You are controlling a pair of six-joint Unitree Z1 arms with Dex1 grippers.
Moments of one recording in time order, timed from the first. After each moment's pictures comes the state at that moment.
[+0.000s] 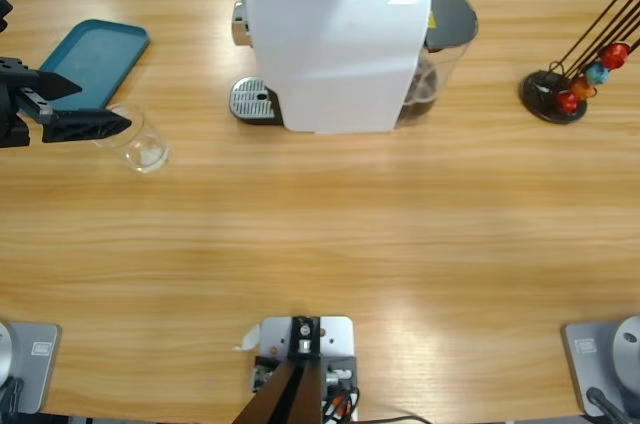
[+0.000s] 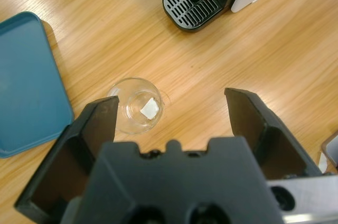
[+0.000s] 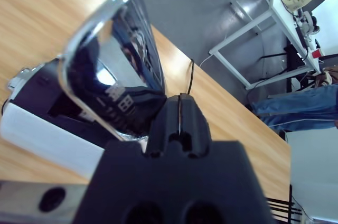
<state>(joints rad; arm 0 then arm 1) -0.67 1.26 -0.85 0.44 0.07 -0.02 1.07 1.96 -1.84 0.75 -0.79 0.04</state>
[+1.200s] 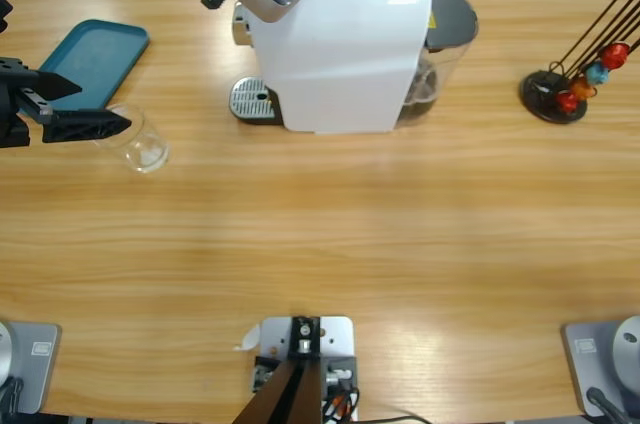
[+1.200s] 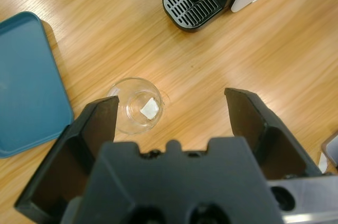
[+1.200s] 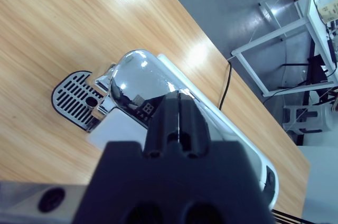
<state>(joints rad) -0.67 1.26 -0.85 0.44 0.07 -0.02 1.13 2.11 -1.98 0.83 -0.72 0.04</state>
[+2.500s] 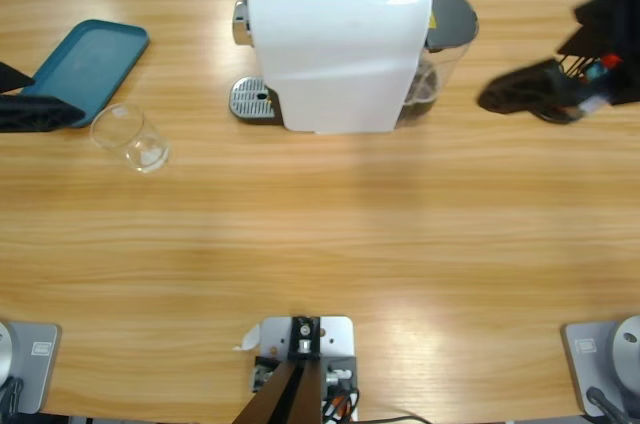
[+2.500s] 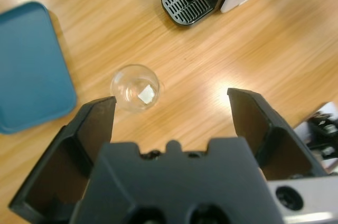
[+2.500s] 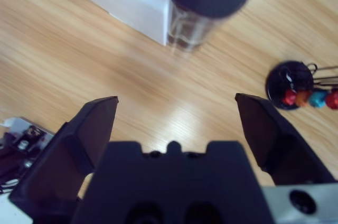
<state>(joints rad) -0.59 1.19 -1.02 0.70 -0.02 -0.06 0.89 1.41 -1.35 1.03 -0.23 0.30</state>
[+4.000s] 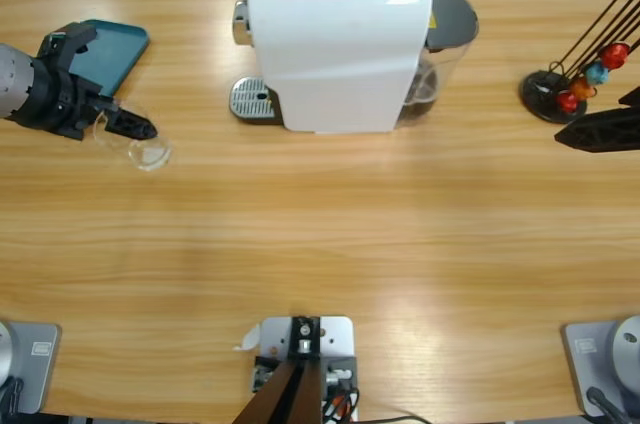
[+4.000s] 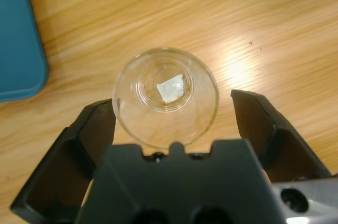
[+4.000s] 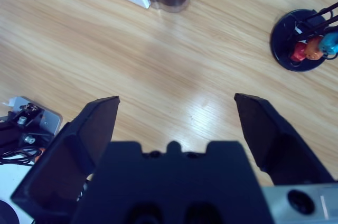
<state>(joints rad) -0.50 1.61 -1.00 0.60 0.02 -0.16 0.61 1.22 -1.15 0.98 0.00 0.18</state>
